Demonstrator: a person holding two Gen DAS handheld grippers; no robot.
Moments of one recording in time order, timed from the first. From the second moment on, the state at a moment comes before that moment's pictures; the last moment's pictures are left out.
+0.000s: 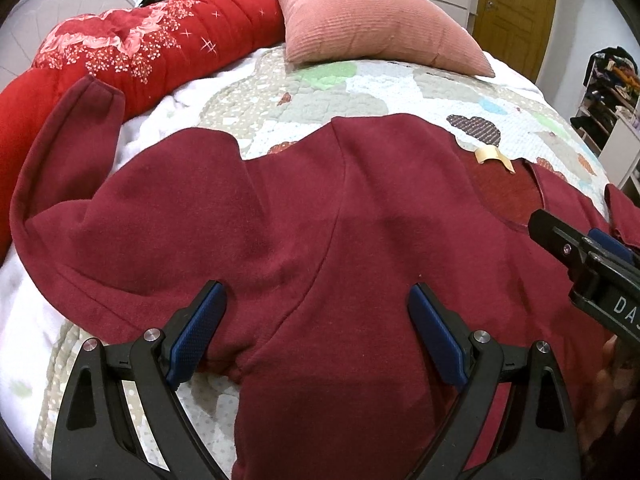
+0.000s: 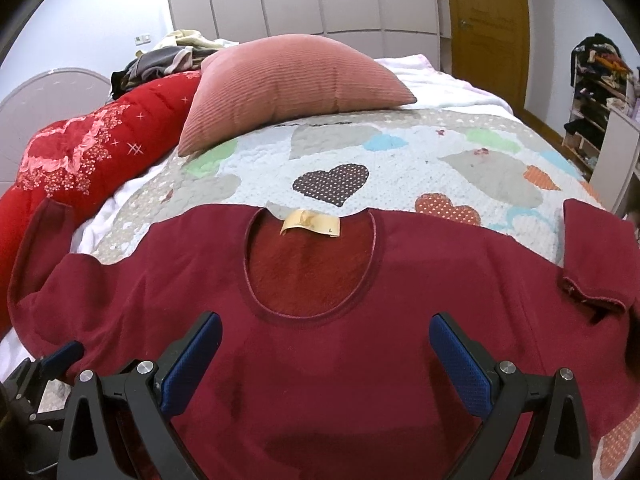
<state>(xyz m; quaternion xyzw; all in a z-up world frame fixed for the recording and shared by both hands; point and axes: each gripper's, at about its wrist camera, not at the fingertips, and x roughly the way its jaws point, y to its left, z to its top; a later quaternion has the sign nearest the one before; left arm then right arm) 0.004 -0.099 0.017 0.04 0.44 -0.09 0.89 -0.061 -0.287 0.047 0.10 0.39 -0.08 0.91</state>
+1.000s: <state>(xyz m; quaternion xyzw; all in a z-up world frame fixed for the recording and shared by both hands) -0.001 0.002 0.083 0.03 0.38 -0.02 0.92 -0.051 -0.276 0.029 0.08 0.42 -0.09 0.90</state>
